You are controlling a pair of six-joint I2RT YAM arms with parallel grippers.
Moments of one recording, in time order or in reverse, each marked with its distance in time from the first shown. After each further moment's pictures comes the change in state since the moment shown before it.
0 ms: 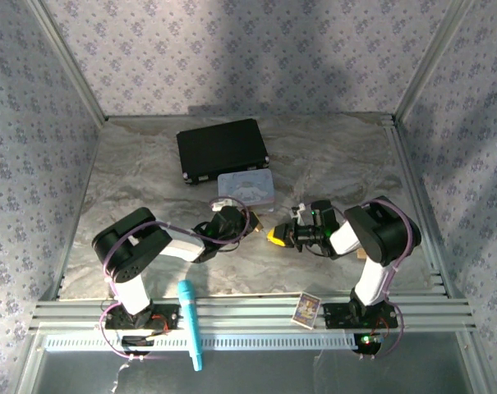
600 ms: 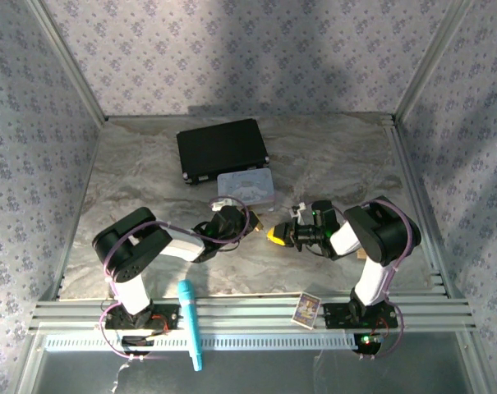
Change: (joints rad) left arm 0.001 0.005 0.000 0.011 0.000 -0.008; right arm 0.003 0.000 -0.008 0.047 -0.003 0.023
